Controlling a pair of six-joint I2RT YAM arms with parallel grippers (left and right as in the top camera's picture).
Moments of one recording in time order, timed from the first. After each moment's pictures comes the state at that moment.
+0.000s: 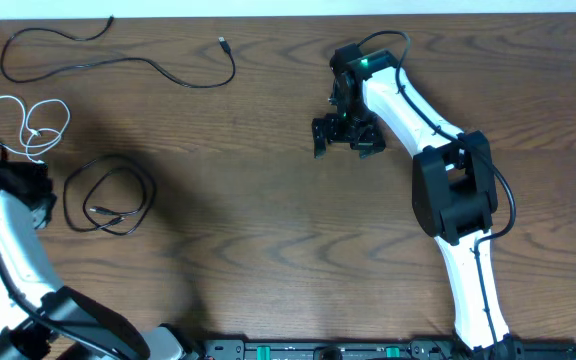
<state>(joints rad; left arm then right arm) 0.71 1.52 1.22 -0.80 0.06 -0.84 0.40 2.44 2.07 -1.25 -0.27 0.31</state>
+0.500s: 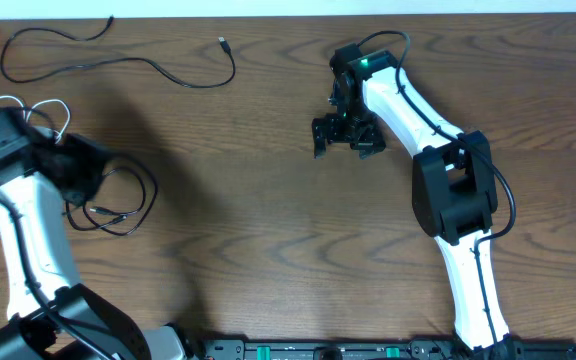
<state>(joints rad) 0.53 1.52 1.22 -0.87 0.33 -0.58 0.40 2.44 2.07 -1.25 -0.27 0.31</state>
